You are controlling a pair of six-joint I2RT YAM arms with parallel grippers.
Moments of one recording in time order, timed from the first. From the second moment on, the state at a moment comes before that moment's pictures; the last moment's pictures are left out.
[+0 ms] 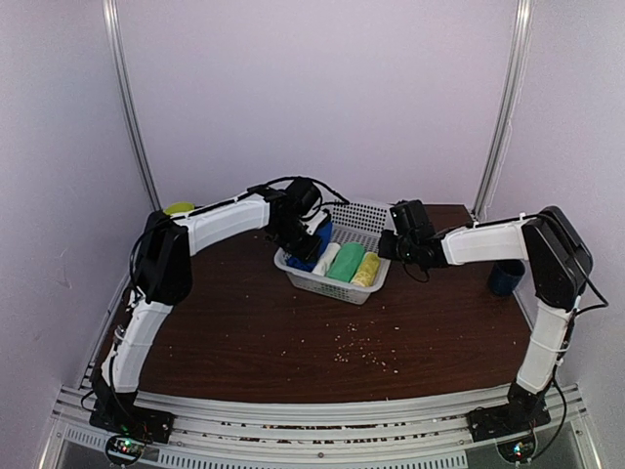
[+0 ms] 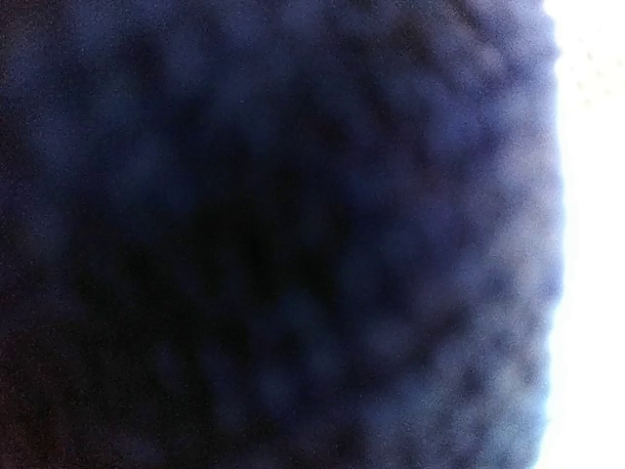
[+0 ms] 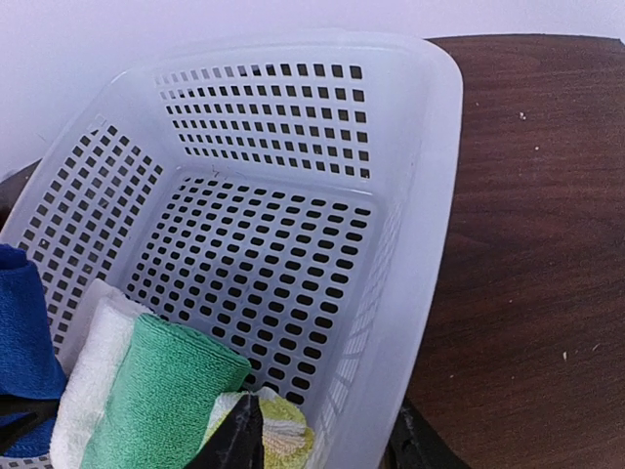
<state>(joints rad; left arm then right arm) -0.71 2.44 2.24 -0.86 0.01 -0.03 0.54 1.86 1.17 0.04 0.29 0.54</state>
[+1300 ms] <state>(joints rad) -0.70 2.25 1.88 -0.89 -0.12 0.06 0.75 1.83 1.21 -0.01 0.41 0.55</state>
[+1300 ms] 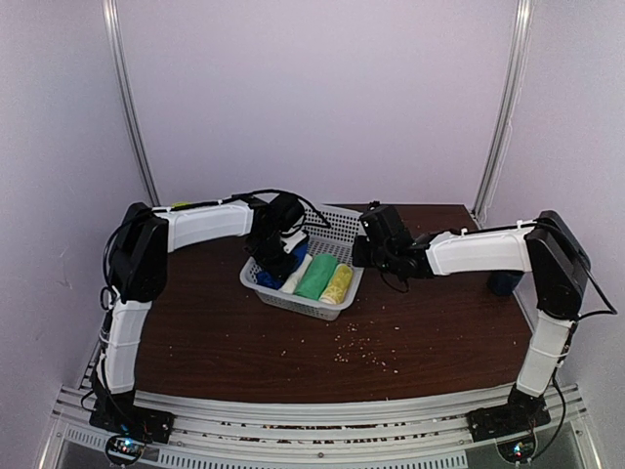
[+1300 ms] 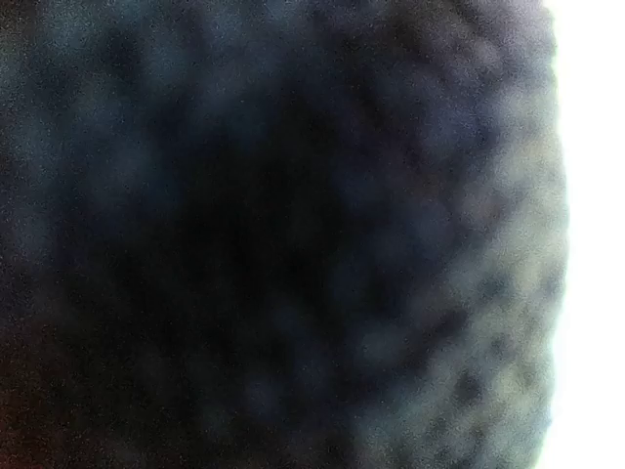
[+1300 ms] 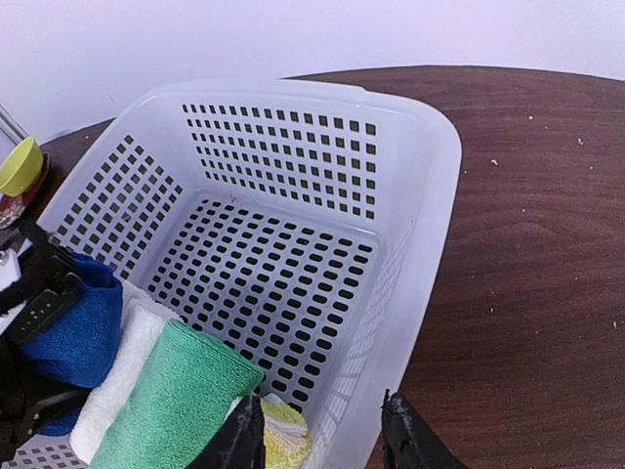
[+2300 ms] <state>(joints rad) -0.69 2.19 1.88 -0.90 -0.12 0.06 0.75 1.79 1.24 -0.01 0.43 0.52</state>
